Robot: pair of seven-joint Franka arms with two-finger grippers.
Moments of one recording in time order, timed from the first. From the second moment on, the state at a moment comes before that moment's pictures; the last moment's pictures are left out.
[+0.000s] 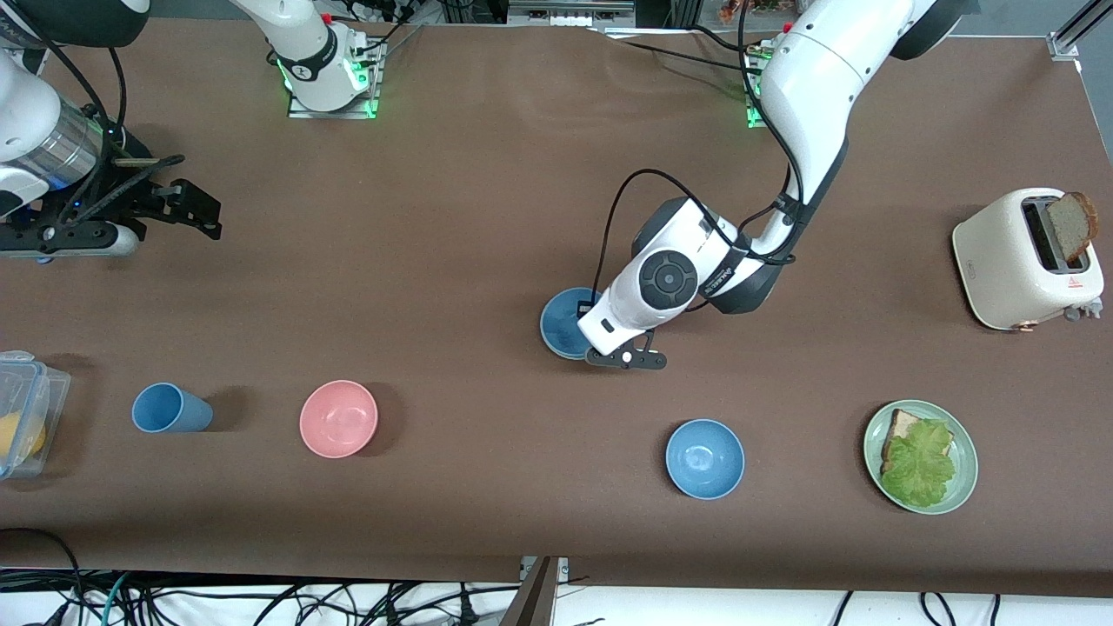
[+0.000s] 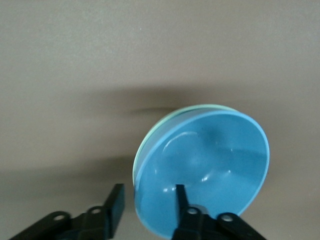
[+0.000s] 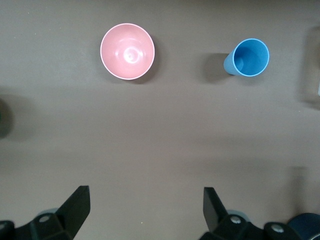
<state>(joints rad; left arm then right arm) -0.34 0.77 -0.31 -1.39 0.00 2.06 -0.54 0.11 0.05 0.01 -1.61 -0.02 1.66 0.09</state>
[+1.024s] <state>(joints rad) -0.03 0.23 -0.16 -1.45 0.00 1.57 -0.28 0.11 0.05 0.02 -1.61 -0.02 1.66 0.09</state>
